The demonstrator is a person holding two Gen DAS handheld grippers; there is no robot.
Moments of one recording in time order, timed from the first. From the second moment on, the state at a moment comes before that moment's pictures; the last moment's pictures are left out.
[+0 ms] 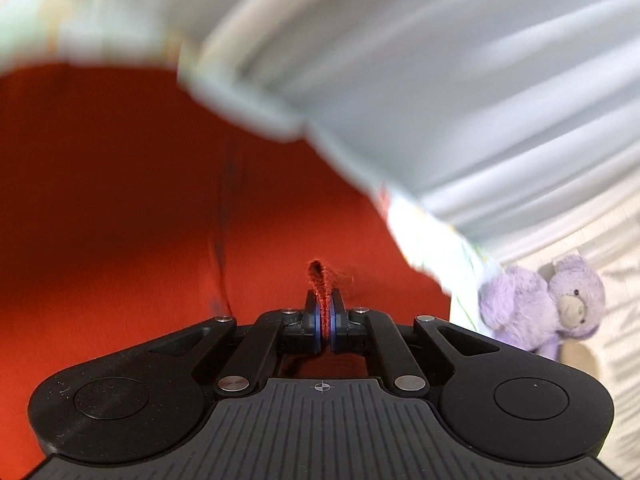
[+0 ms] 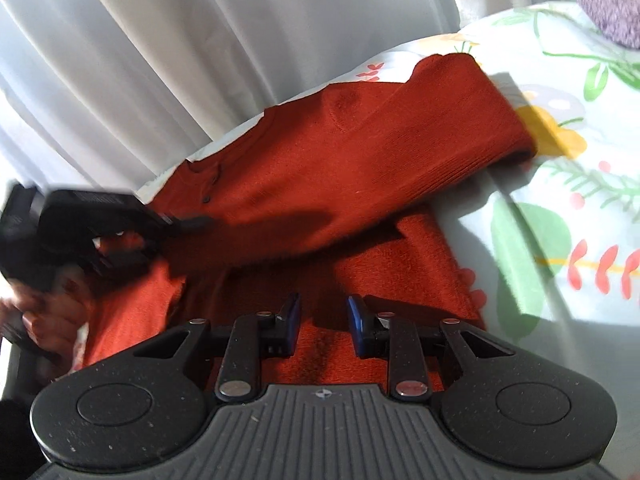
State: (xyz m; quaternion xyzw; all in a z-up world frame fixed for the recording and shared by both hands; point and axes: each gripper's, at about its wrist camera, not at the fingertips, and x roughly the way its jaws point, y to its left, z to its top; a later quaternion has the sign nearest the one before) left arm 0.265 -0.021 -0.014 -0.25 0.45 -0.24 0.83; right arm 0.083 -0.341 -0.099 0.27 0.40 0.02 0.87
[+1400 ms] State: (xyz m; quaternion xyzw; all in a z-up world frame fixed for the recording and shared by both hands) left arm 0.315 0.117 -0.016 -0.11 0.37 -0.01 0.92; right arm 0.245 -0.356 -0.097 0.20 0.41 -0.02 0.89
